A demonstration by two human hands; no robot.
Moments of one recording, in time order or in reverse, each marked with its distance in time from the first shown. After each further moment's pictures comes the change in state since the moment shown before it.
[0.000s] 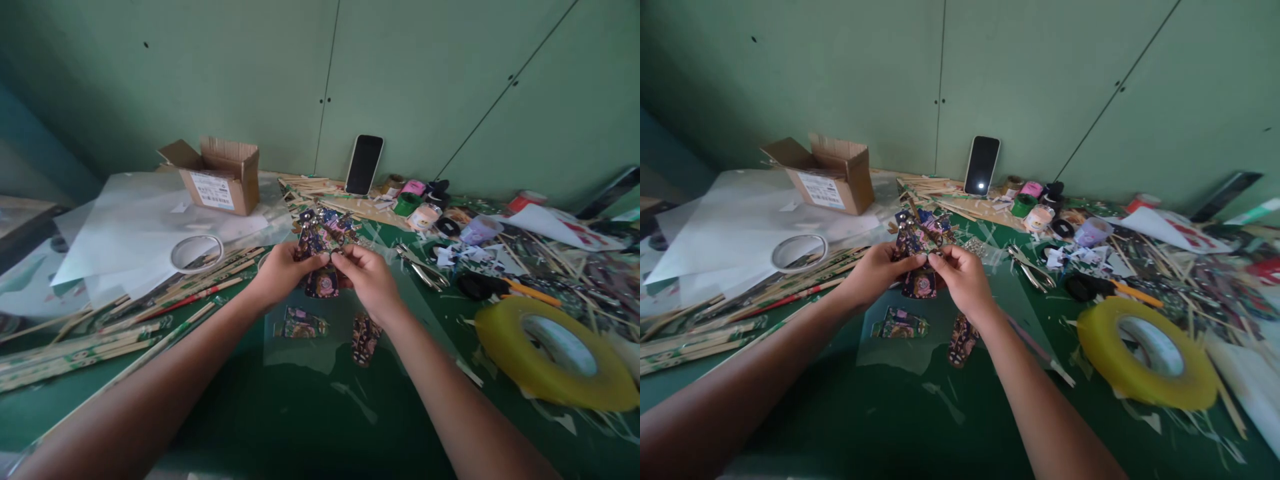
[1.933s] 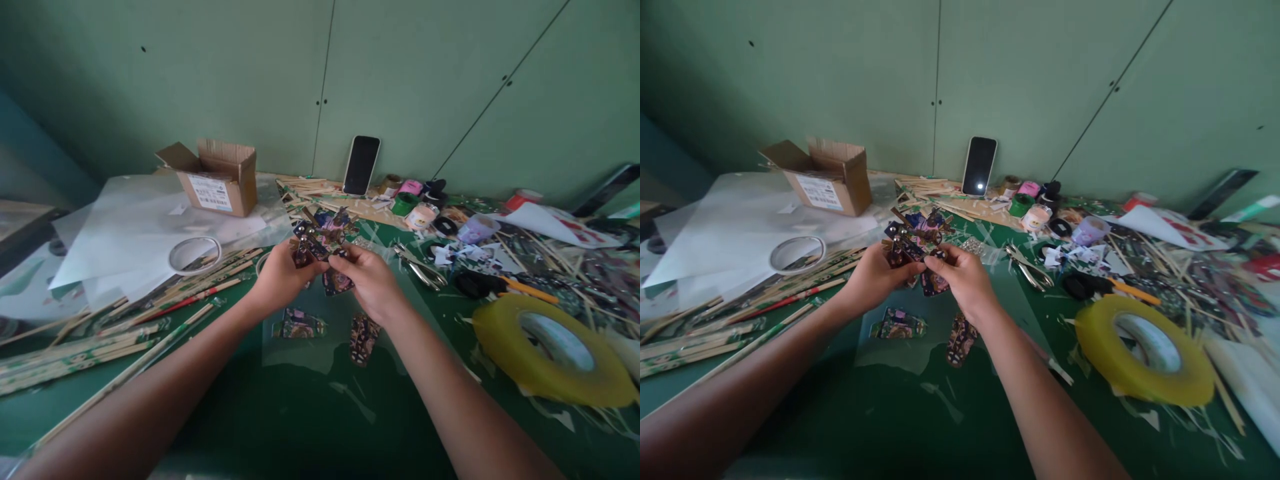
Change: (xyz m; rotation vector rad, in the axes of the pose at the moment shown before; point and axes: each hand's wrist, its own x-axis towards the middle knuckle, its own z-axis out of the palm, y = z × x) left_hand -0.004 0.006 0.004 0.182 0.034 0.140; right_hand 0.001 -0.005 -0.001 0.239 -0.008 0.089
